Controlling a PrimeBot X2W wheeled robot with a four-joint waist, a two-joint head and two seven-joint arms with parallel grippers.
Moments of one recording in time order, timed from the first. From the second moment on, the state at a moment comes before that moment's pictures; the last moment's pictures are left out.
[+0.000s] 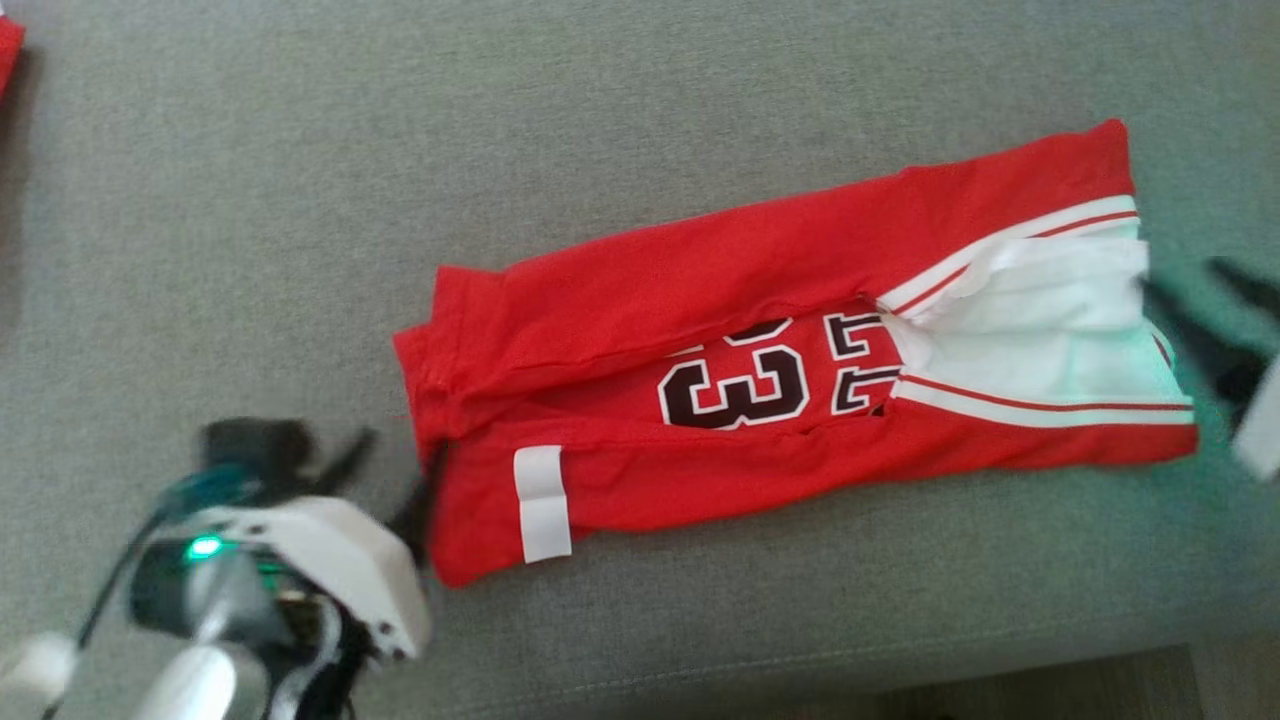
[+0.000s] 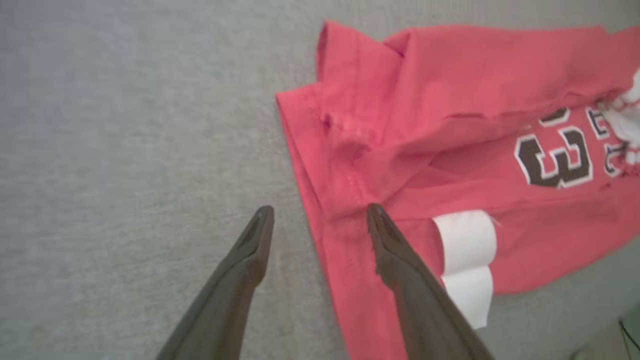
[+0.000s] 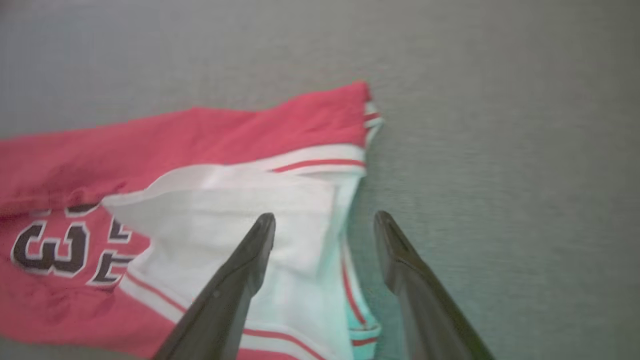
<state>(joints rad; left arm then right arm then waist) -0.04 0.41 -0.43 -0.28 -0.55 0.31 0.42 -0.21 -0.59 0.06 -0.06 0.71 0.12 0.67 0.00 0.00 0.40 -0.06</state>
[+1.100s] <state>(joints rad) -0.04 0.08 -0.44 -0.02 -0.31 0.25 -0.25 -0.31 -0.31 -0.12 0.18 0.65 0.12 0.97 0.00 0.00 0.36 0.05</state>
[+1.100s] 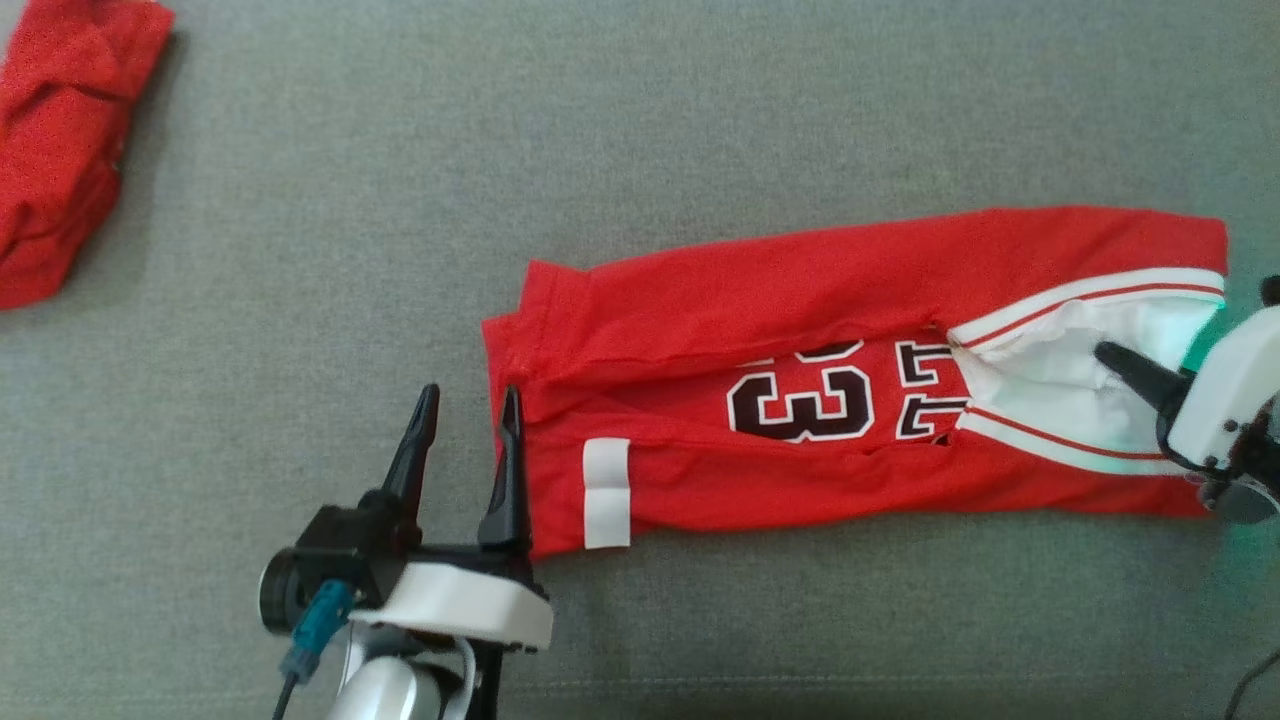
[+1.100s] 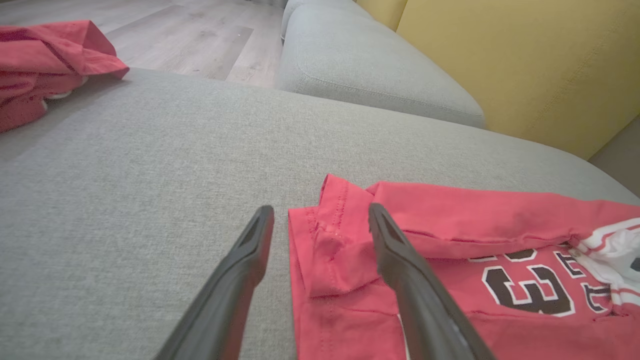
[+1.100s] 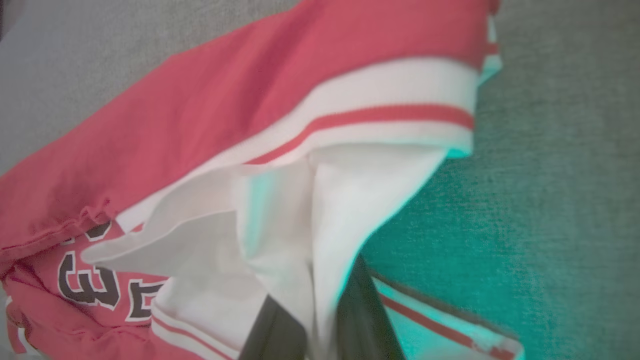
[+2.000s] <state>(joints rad) 0.07 0.06 -0.41 0.02 -0.34 0.19 -0.25 -0.23 -0.20 -0.07 -0.13 0.62 0.12 1.17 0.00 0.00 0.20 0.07</state>
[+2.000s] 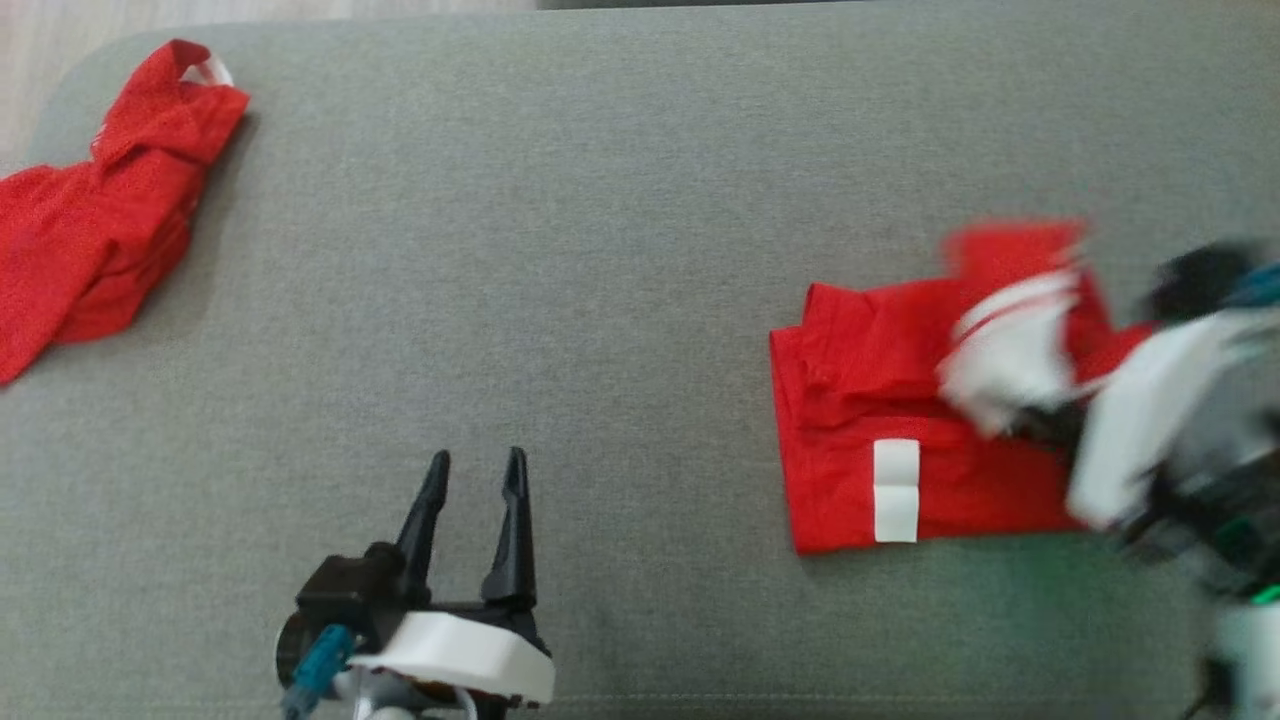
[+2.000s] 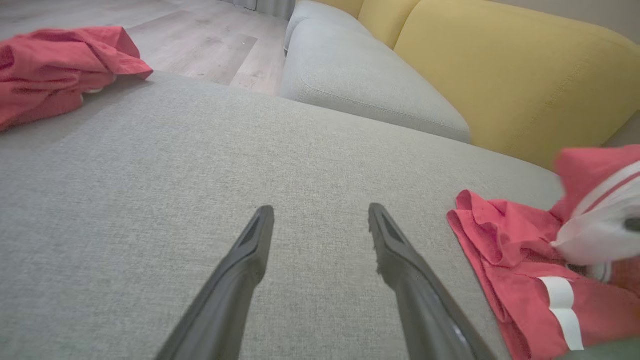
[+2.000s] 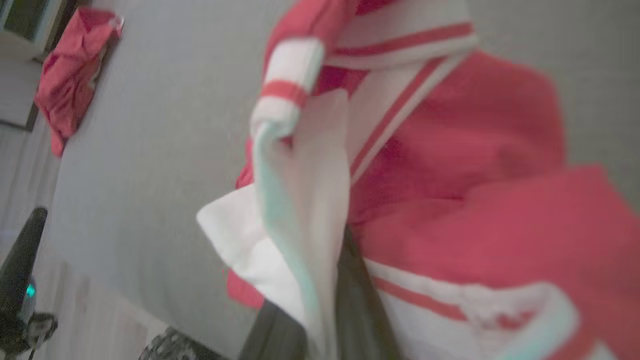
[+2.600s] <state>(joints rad) 0.05 0.06 -0.41 0.05 -0.35 0.19 -0.25 -0.20 -0.08 0.09 0.06 0.50 0.12 0.91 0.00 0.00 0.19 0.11</state>
